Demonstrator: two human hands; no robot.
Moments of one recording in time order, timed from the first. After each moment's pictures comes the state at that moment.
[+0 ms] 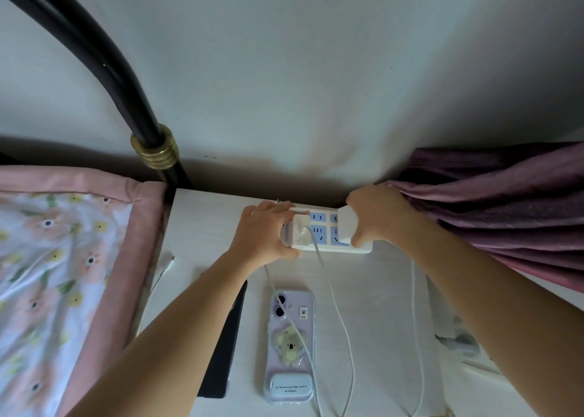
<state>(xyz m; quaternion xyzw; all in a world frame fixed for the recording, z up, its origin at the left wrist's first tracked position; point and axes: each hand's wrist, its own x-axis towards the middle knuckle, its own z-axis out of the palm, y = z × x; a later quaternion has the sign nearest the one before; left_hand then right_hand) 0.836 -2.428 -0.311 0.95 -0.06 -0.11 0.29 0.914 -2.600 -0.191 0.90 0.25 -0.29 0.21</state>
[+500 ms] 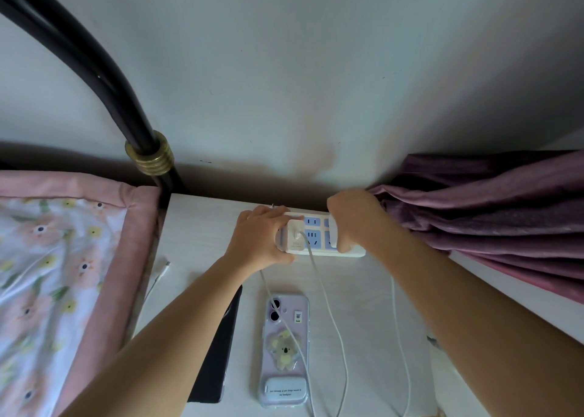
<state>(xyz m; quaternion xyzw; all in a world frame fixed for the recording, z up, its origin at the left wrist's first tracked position) 0.836 -2.431 -0.304 0.95 -0.05 -0.10 0.30 0.910 -2.578 -0.196 0.89 0.28 -0.26 0.25</state>
